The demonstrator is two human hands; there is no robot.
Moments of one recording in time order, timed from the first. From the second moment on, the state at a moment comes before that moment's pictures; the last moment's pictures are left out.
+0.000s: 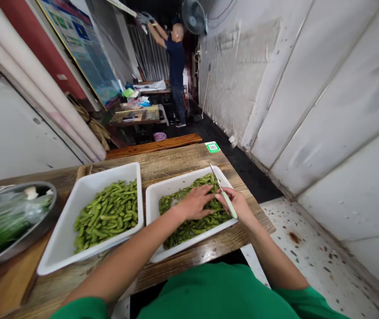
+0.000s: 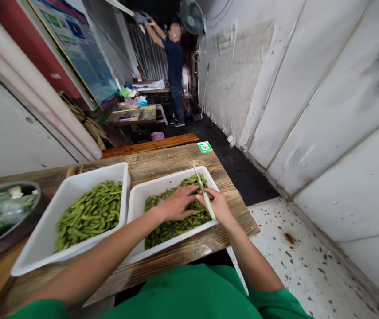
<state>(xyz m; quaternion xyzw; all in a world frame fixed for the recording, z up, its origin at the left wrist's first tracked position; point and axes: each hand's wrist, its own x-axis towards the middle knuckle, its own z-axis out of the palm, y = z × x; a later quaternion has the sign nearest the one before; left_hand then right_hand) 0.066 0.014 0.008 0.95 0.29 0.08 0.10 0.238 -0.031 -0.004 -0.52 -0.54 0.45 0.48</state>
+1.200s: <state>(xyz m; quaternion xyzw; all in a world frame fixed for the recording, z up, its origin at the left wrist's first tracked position) 0.018 0.029 -0.003 0.49 0.47 0.40 0.62 0.233 -0.029 -0.005 -0.54 -0.62 0.45 0.36</state>
